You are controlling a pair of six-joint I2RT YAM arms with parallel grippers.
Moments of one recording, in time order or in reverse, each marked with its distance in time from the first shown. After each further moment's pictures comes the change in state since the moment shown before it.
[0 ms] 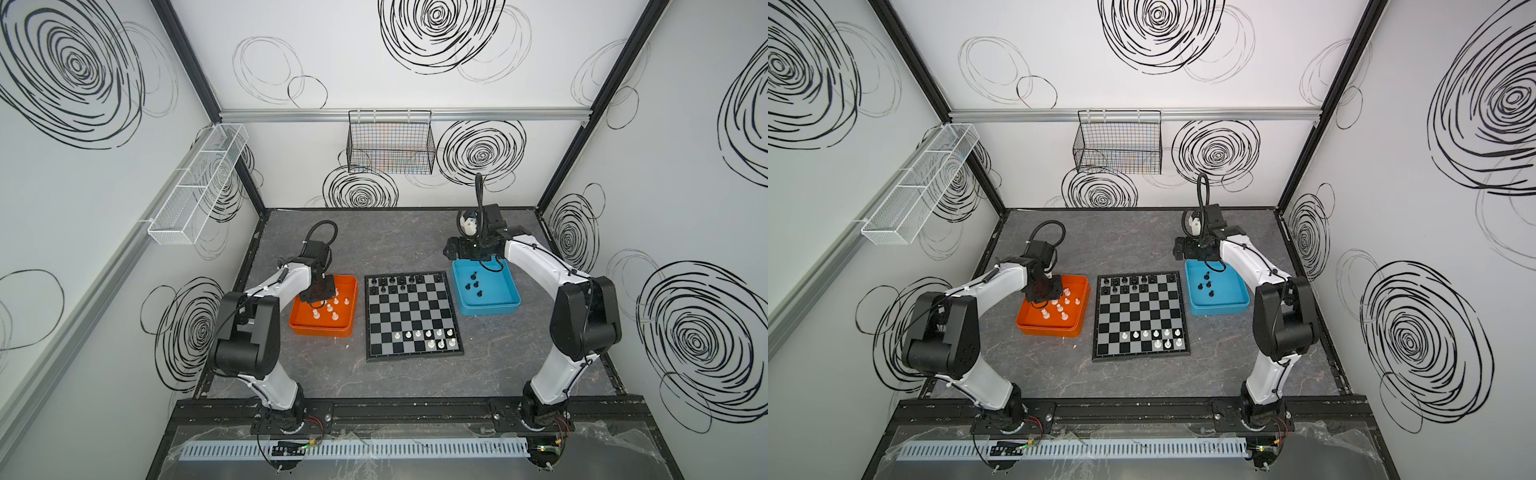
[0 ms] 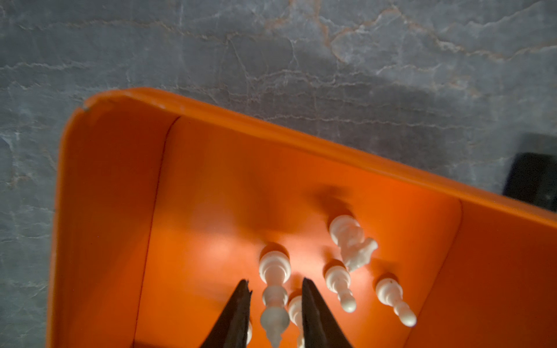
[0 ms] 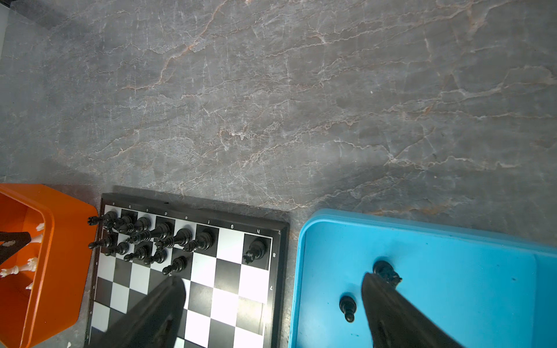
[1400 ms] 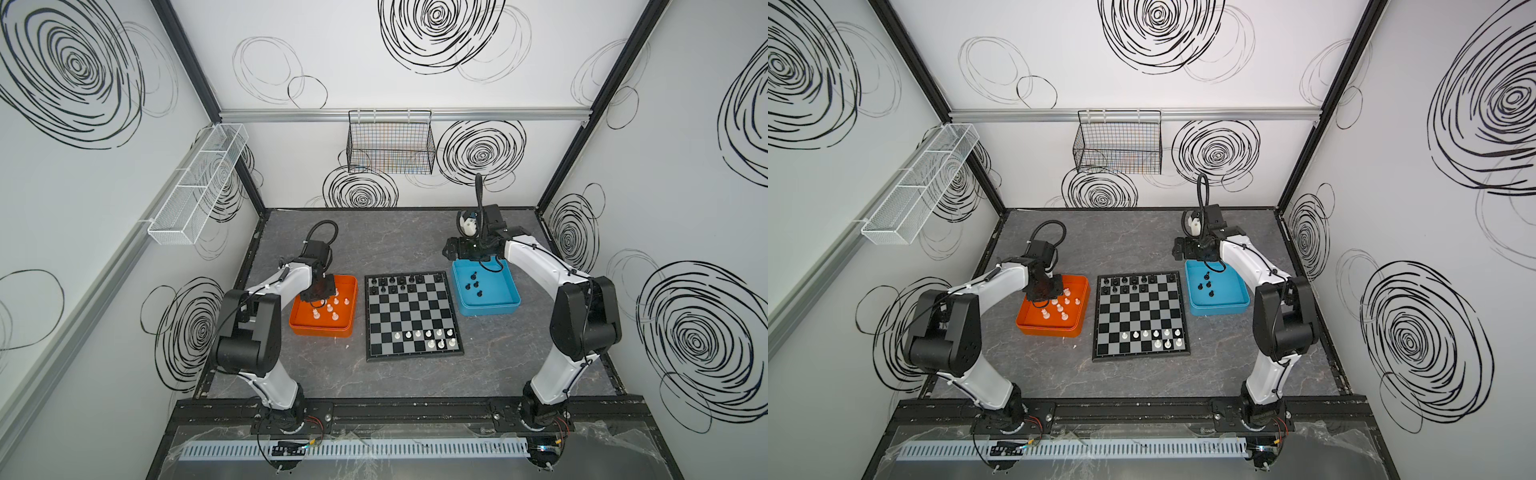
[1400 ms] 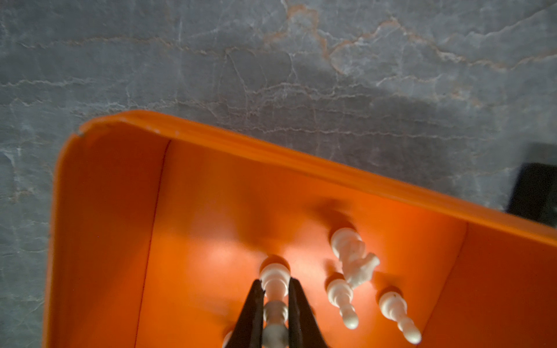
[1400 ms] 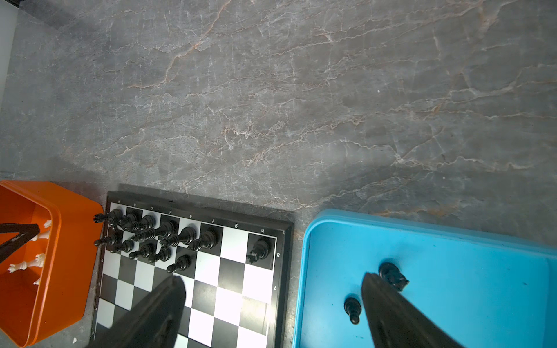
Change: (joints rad) left arm 0.000 0.010 0.000 0.024 -0.014 0.017; right arm 0.000 0.000 -0.005 0.007 -0.017 0.000
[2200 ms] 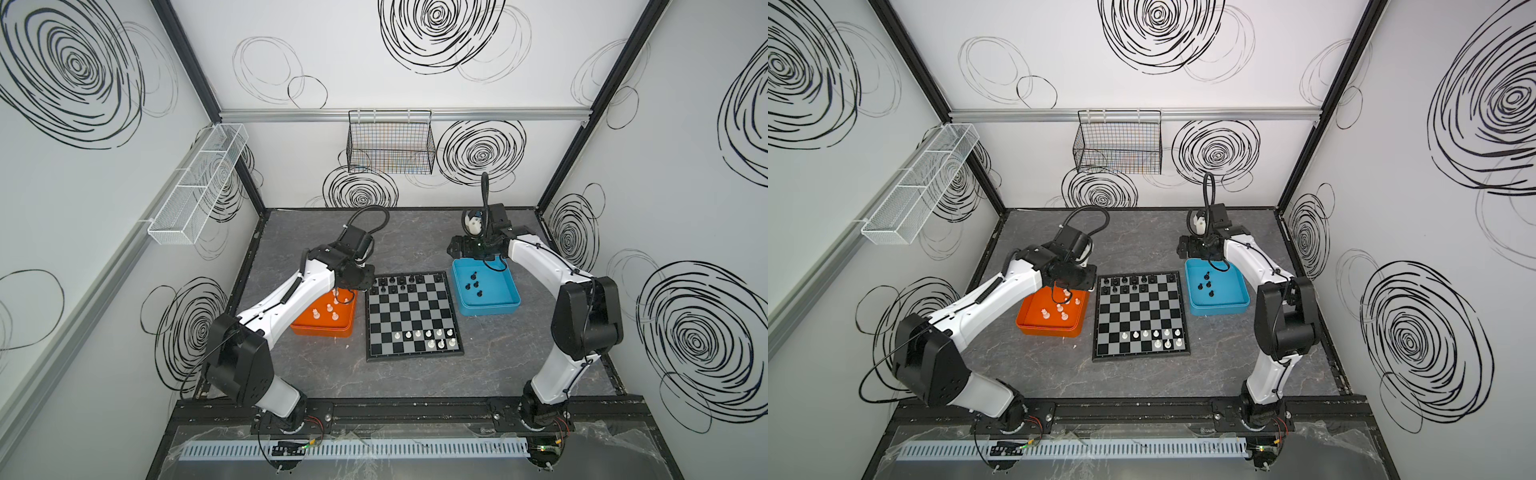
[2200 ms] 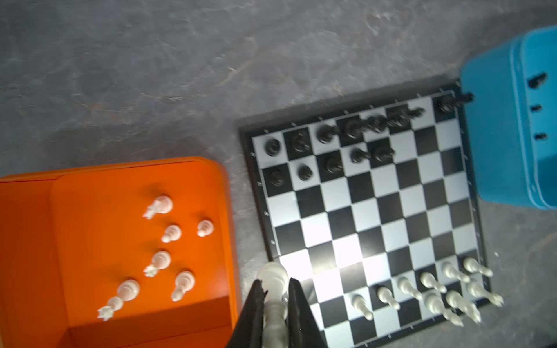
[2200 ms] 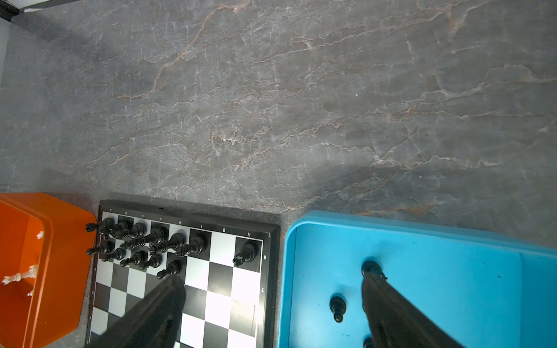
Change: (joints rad) left arm -0.430 -0.141 0.257 -0.228 0.077 -0.044; right arm -0.042 -0.002 0.000 0.000 0.001 -0.001
